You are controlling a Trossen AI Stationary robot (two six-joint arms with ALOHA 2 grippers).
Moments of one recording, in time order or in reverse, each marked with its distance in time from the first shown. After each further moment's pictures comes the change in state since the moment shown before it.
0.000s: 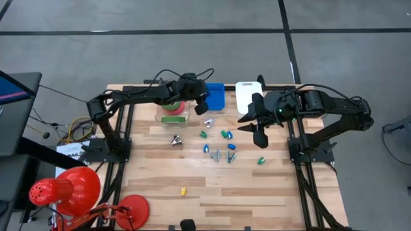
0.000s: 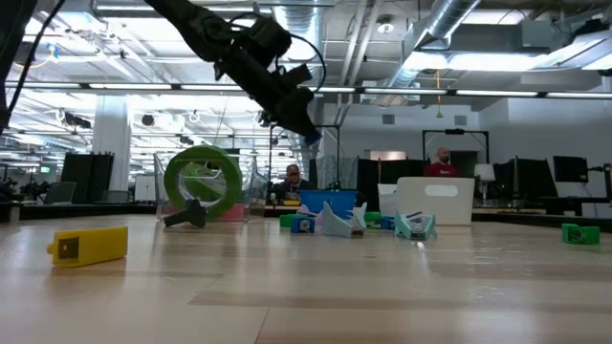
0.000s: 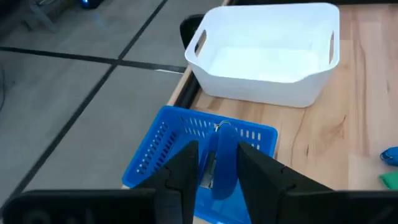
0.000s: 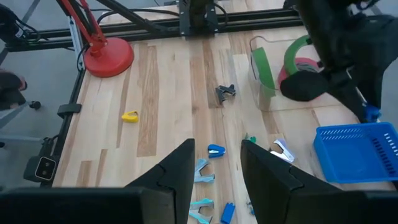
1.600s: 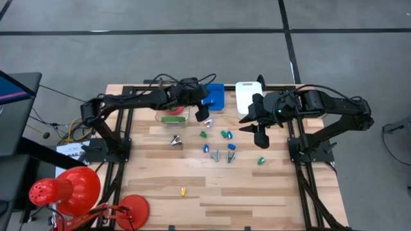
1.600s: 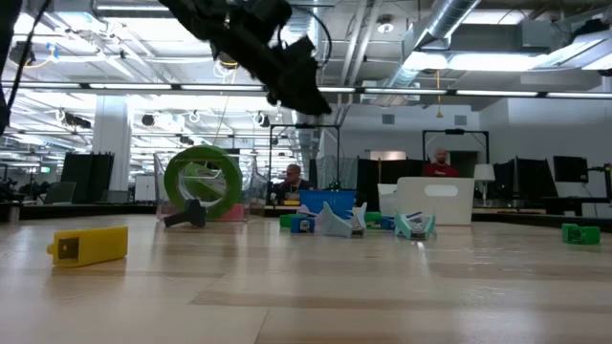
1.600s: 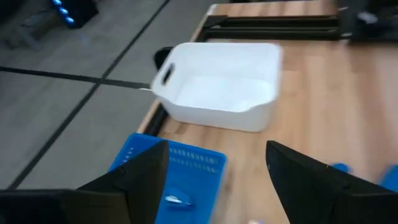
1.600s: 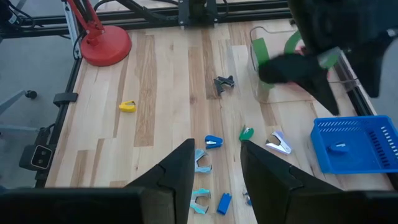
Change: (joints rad) left arm -0.111 -0.092 0.000 -0.032 -0.004 -0.063; right arm 0.000 0.000 0.000 -0.037 0.000 -0.018
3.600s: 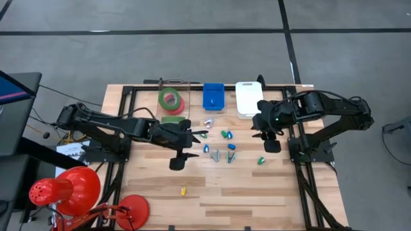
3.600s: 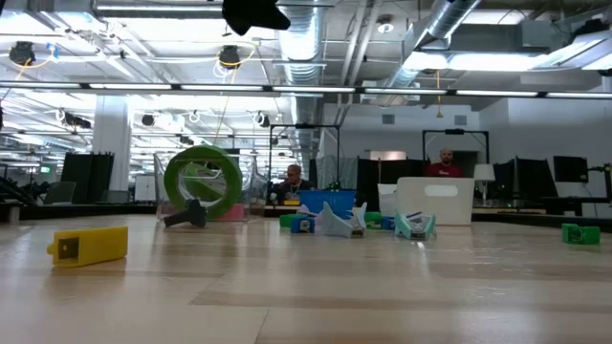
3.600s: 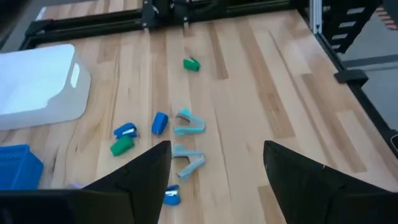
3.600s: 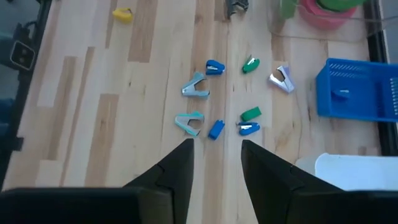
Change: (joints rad) left arm -0.534 -0.295 -0.077 -0.343 -0.033 -0.163; right arm 0.035 0.000 -0.012 -0.273 0.001 -0.117
